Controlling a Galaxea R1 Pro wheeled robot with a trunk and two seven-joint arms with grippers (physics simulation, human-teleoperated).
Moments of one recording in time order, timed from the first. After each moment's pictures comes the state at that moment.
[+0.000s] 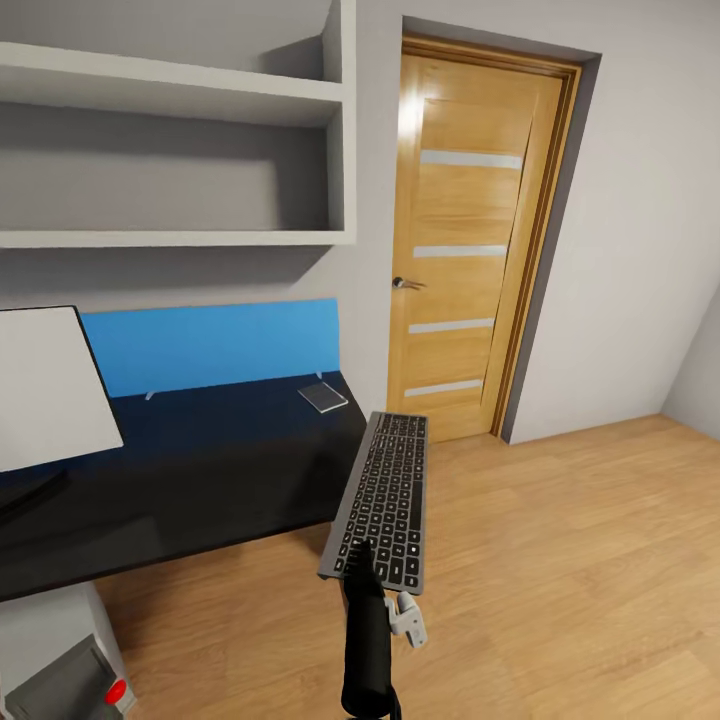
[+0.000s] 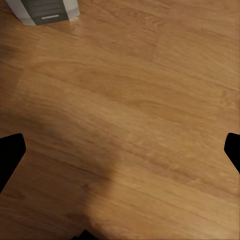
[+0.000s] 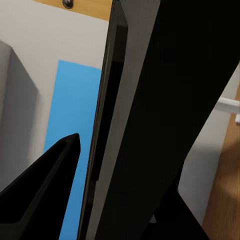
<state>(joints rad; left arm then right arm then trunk) -0.22 0.05 -0.14 -0.16 0.71 -0.36 0.13 -0.18 0.17 0.85 -1.25 -1.33 -0.90 -0.18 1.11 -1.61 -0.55</state>
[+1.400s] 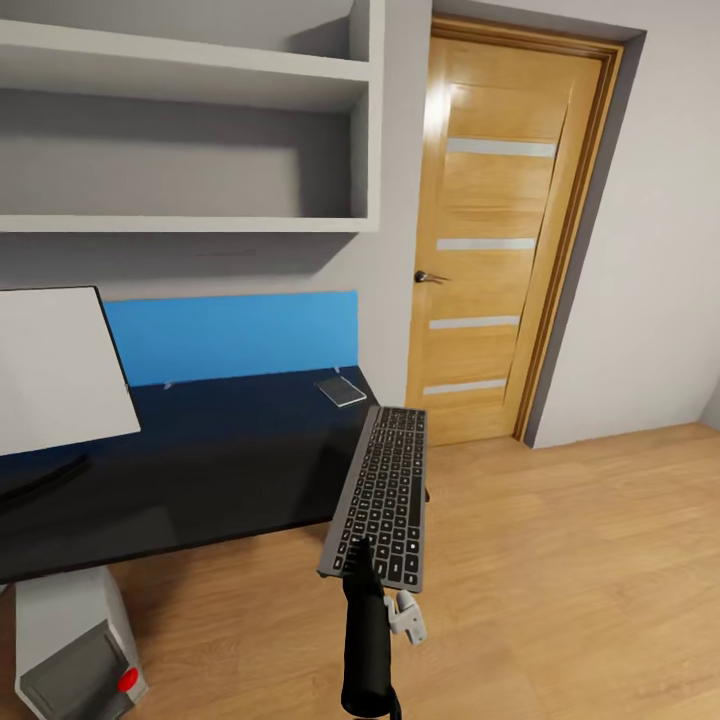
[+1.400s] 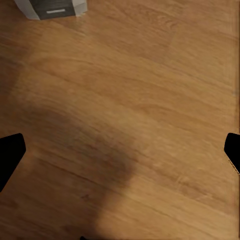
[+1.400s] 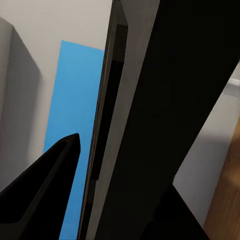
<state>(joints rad) -0.22 0.05 -0.15 -0.16 0.71 -0.36 0.12 -0.18 0.16 0.85 -1.25 -1.33 -0.90 -0.14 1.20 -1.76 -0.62</state>
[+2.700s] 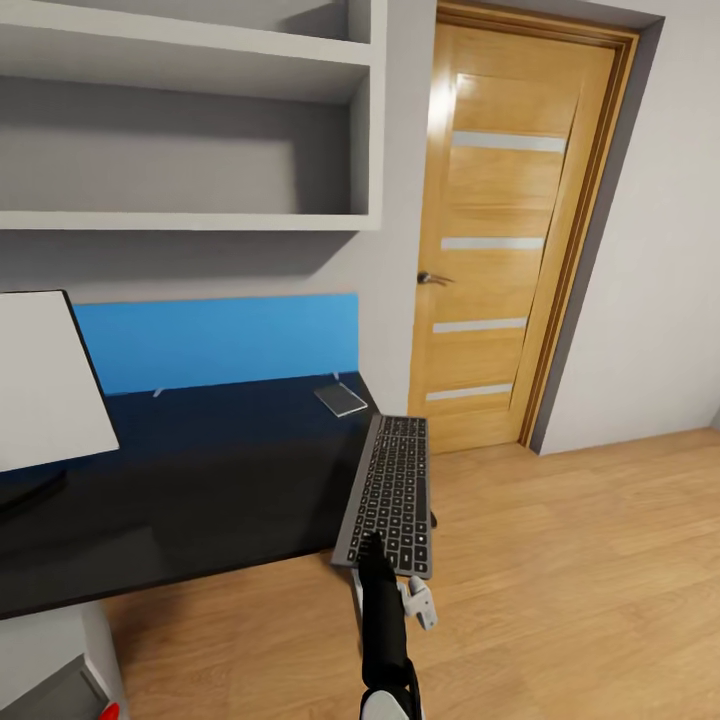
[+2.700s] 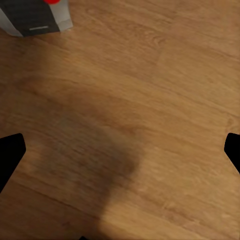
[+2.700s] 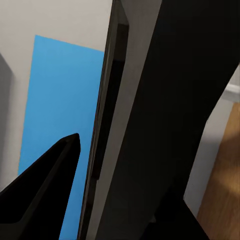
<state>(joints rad) -0.22 0.05 -0.15 -0.16 0.71 -0.36 0.12 -0.18 0.16 0.71 -1.24 -1.32 -0.73 -0.15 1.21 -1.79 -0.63</state>
